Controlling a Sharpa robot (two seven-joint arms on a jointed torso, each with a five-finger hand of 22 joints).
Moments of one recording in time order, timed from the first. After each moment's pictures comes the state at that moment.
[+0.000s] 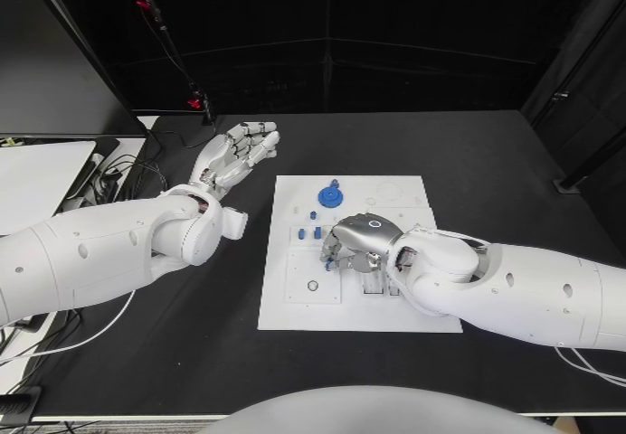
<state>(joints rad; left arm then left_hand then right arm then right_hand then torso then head) 1.28 -0.76 -0.24 1.39 -0.11 -0.41 0.68 1.17 0.02 -0.06 0.29 0.20 0.23 0.14 0.66 0.11 0.34 0.27 0.63 0.08 0.16 0.27 0.74 0.13 0.10 0.36 0.29 0.06 0.54 1.09 -0.73 -0.10 1.66 -1.70 -0.31 -0.18 1.74 0.02 0.03 0.28 0.05 1.14 0.12 0.15 0.07 1.26 0.06 0.07 0.06 1.47 -0.01 1.55 1.31 0.02 1.47 0.09 1.46 1.31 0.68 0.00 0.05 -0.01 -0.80</state>
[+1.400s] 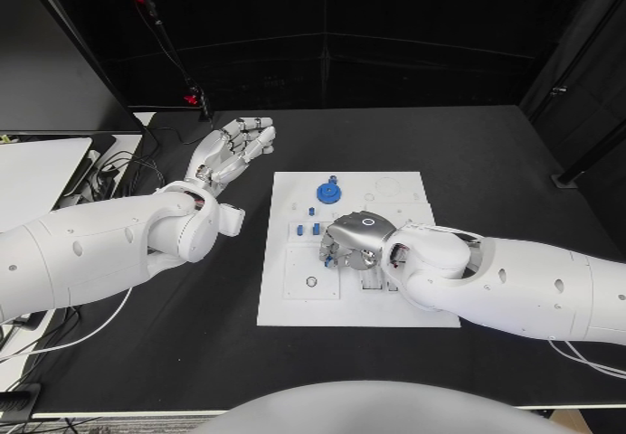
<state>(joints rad) 1.28 -0.76 -0.24 1.40 -0.11 -0.41 0.68 1.17 0.03 -0.06 0.29 0.21 0.23 0.14 0.66 0.11 0.34 0.27 0.64 0.08 0.15 0.27 0.74 0.13 0.10 0.36 0.29 0.06 0.54 1.09 -0.72 -0.10 1.65 -1.74 -0.25 -0.22 1.74 0.02 0.03 0.29 0.04 1.14 0.13 0.15 0.07 1.25 0.06 0.07 0.06 1.47 -0.01 1.55 1.31 0.02 1.47 0.10 1.45 1.31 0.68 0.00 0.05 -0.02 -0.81</state>
